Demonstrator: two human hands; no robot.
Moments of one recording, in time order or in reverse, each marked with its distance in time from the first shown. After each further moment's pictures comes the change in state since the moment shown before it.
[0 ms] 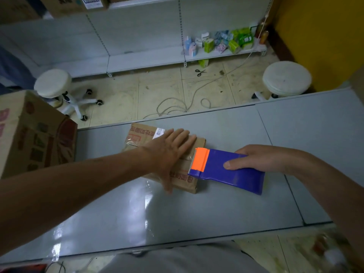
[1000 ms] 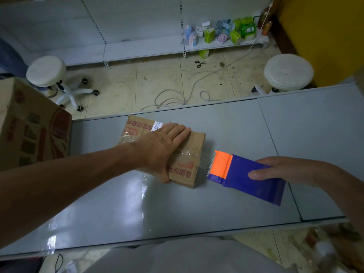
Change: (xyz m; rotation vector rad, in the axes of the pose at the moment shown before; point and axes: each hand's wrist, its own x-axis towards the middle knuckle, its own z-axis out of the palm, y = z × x) left_hand -0.001 -0.011 0.020 -0.220 0.113 -0.003; right_hand -0.014 0.058 -0.007 0.135 -0.123 0.005
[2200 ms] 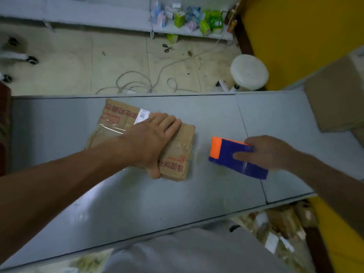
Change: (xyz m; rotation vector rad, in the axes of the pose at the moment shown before) left_hand -0.007 -0.005 0.003 -0.048 0.097 0.045; right_hand 0.006 -0.057 0.012 -0.760 0.503 0.408
